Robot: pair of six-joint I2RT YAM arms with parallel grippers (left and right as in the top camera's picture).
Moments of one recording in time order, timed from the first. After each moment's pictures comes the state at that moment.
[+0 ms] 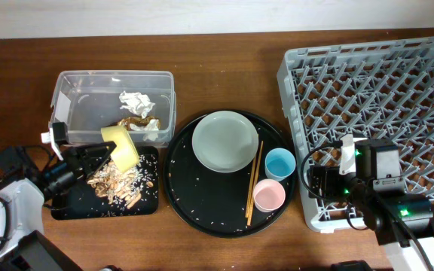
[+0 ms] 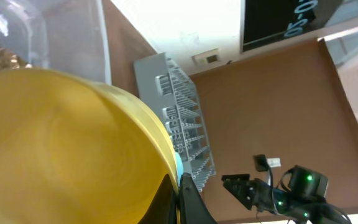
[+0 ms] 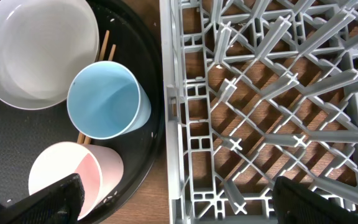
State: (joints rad) left arm 0.62 1.50 0.87 -0.77 1.45 0.16; right arm 0.09 0.90 0.90 -1.00 -0.05 0.13
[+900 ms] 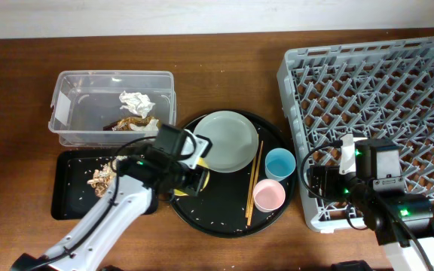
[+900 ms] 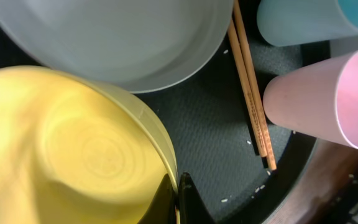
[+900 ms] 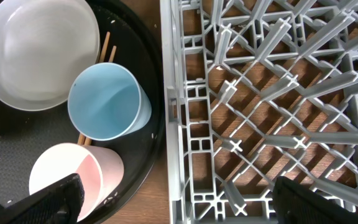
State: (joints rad) left arm -0.46 1.39 0.88 -0.63 0.33 -0.08; right arm 0.09 0.90 0.90 -0.99 -0.05 0.13
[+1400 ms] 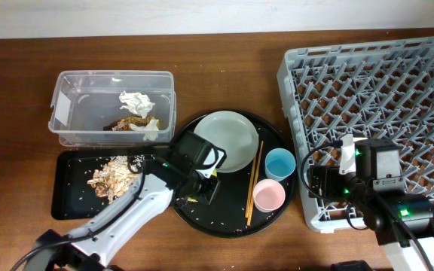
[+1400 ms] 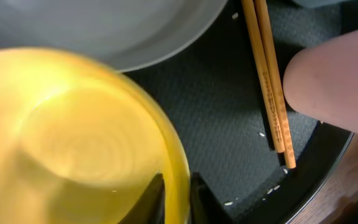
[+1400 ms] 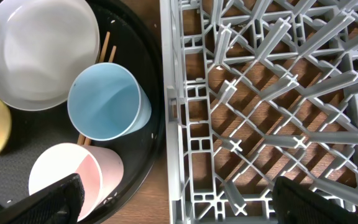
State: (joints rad) left arm -0.59 1.50 0.88 -0.62 0.23 -0.14; right arm 0.09 0.90 0.90 -1.00 -0.05 0.13
